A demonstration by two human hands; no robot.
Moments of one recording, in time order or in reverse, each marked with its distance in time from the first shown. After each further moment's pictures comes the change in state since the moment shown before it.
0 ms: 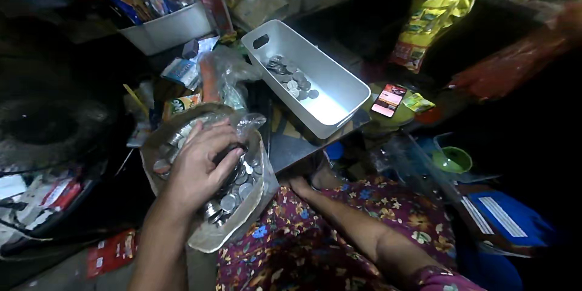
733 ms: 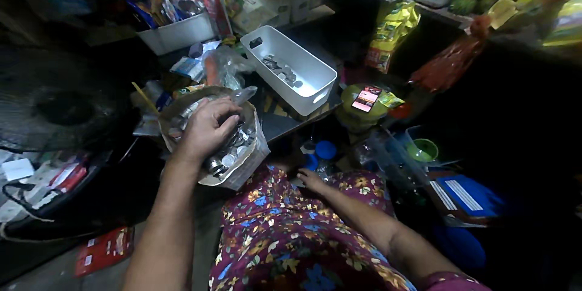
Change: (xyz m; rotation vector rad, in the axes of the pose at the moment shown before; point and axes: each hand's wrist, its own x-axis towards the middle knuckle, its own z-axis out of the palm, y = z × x) left_hand 0.003 -0.004 0.002 -0.024 0.035 0.065; right_hand -0.065 0.045 -0.034 0.094 0.074 0.023
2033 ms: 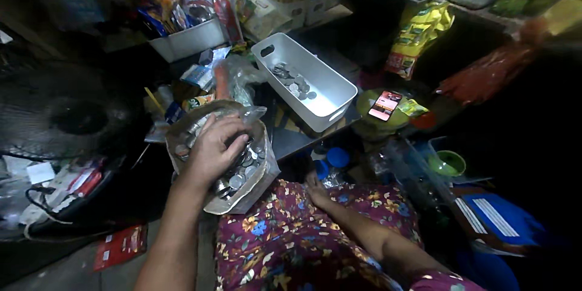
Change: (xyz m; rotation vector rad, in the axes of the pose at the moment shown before) left_hand -0.005 0.005 0.000 0.018 0.004 -0.035; right_hand 0.026 0.022 0.019 -0.286 -0.032 0.001
